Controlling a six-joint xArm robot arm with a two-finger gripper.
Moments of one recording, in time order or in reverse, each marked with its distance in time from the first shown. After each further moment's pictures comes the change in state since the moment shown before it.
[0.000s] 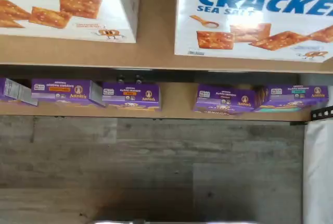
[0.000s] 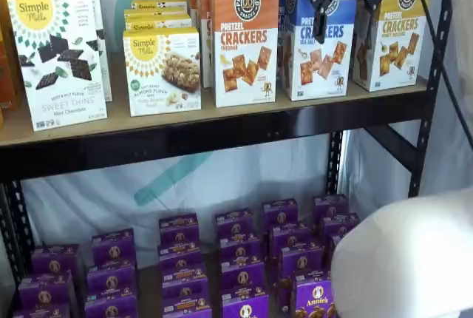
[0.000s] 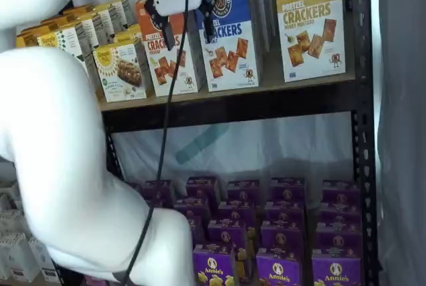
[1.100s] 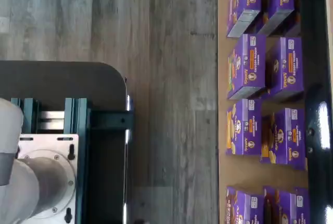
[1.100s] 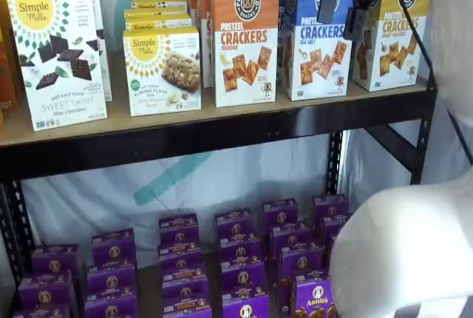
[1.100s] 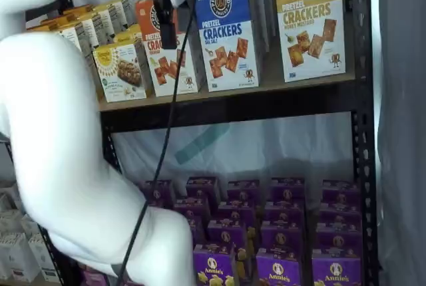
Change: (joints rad) arm -0.097 0.066 -0.112 0.166 0.160 -1.605
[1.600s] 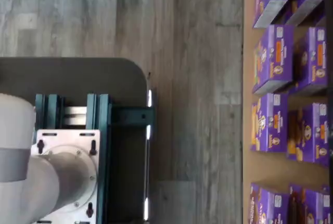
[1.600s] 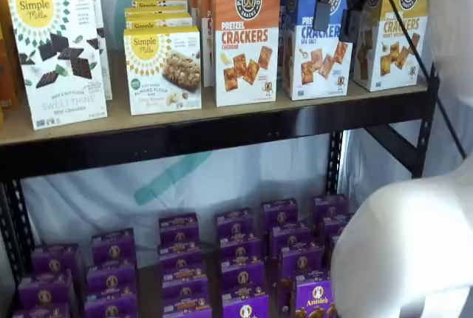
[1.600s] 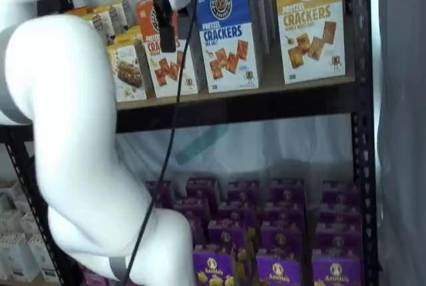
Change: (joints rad) arm 0.067 0.075 -0.045 -0.028 0.045 0.052
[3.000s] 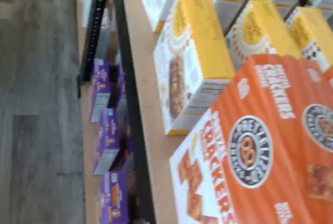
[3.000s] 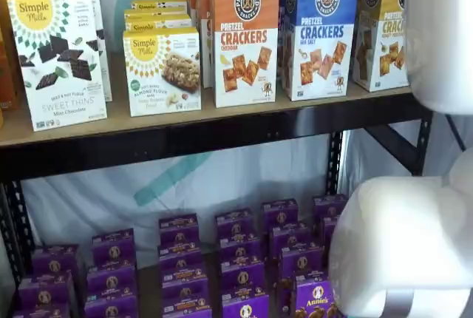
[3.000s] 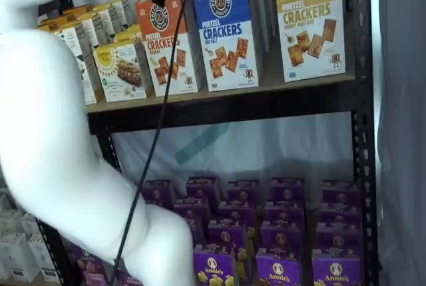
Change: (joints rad) arm -0.240 -0.045 0.045 0.497 -0.343 -0.031
